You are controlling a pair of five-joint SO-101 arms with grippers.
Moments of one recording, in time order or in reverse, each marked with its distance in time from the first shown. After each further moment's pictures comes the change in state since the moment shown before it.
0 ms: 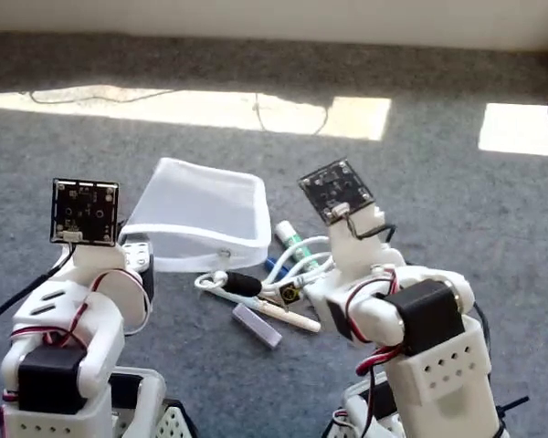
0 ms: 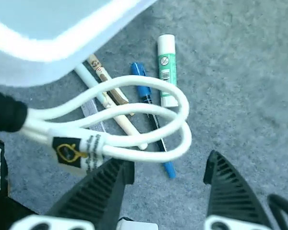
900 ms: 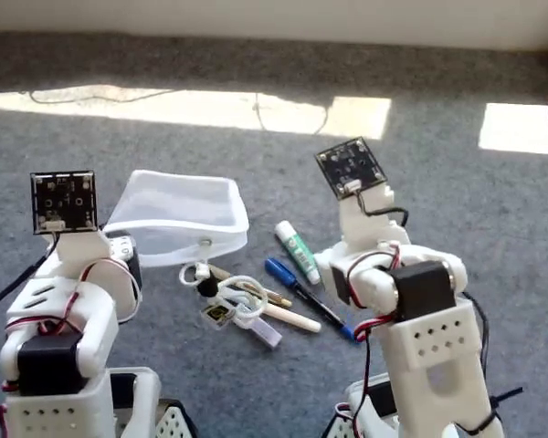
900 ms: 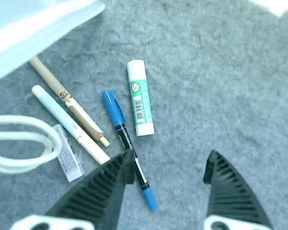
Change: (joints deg) left arm -7.1 2.9 1.8 -1.2 1.8; right arm 5.7 3.5 8.1 -16.2 3.3
